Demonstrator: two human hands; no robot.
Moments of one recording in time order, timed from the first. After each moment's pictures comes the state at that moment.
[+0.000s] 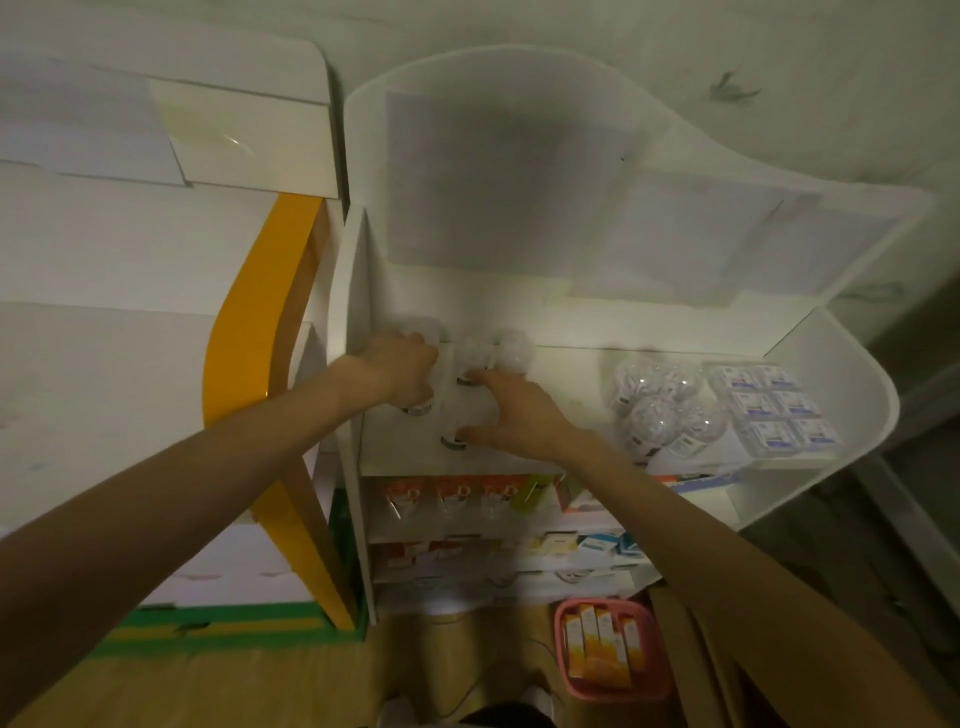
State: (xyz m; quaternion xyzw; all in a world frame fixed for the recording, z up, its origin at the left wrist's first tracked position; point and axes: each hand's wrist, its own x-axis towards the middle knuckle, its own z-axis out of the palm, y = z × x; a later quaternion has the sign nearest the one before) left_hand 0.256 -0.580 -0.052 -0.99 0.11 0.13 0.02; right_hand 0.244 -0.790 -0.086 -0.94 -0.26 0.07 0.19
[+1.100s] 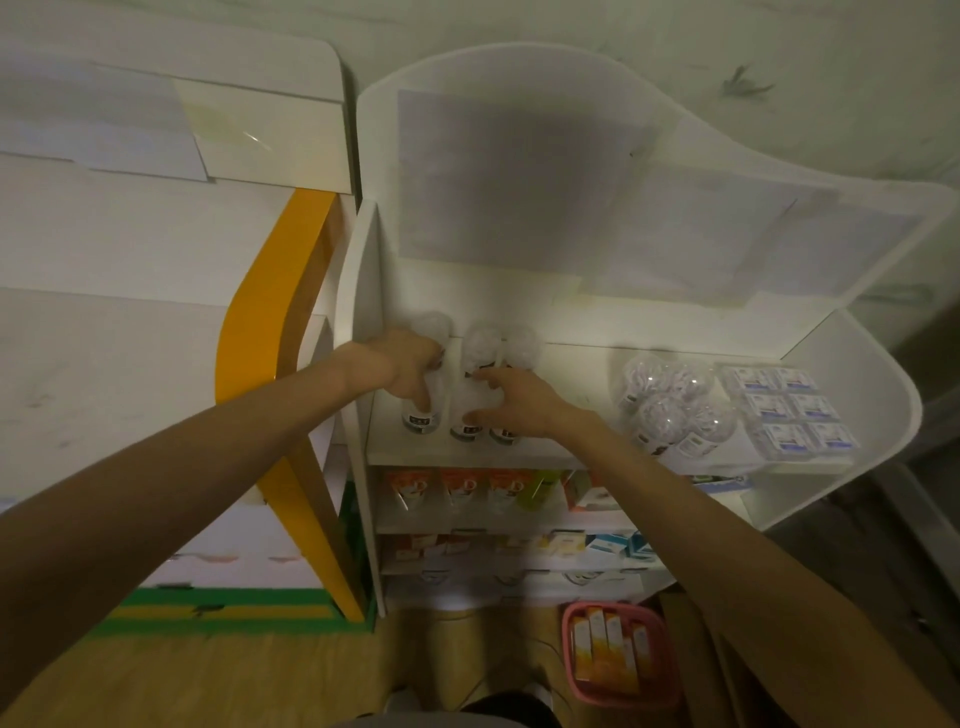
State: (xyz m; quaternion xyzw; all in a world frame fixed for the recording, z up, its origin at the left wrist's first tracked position) left_hand 0.250 -0.582 -0.042 -0.98 0.10 0.19 -0.02; right_hand 0.261 -0.786 -0.087 -0.94 -0.21 0.18 0.19
